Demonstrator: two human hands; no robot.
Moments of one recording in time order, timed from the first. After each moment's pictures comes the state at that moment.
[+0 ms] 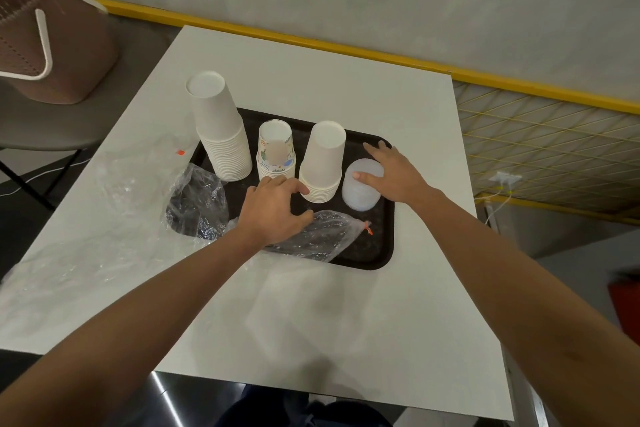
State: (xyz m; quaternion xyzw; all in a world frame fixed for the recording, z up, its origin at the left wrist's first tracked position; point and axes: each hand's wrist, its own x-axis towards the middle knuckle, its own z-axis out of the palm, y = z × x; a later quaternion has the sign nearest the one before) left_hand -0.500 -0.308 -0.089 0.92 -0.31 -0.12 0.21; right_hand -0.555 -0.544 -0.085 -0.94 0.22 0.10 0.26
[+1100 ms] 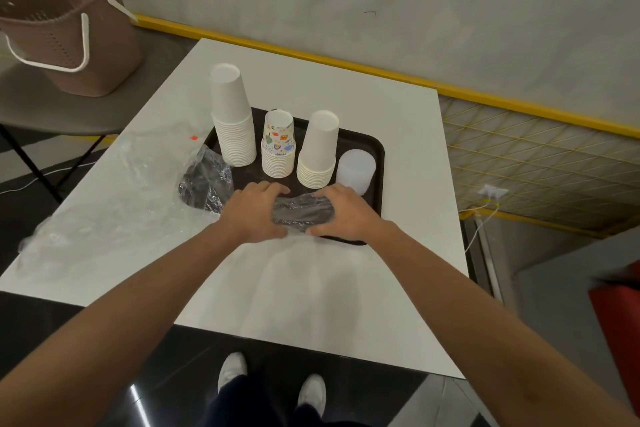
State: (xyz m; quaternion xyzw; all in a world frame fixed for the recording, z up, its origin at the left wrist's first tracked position) left_hand -0.537 -0.257 -0.087 0.92 -0.35 -0.15 0.11; right_hand -0.623 -0.441 -0.086 -0.96 0.09 0.10 0.26
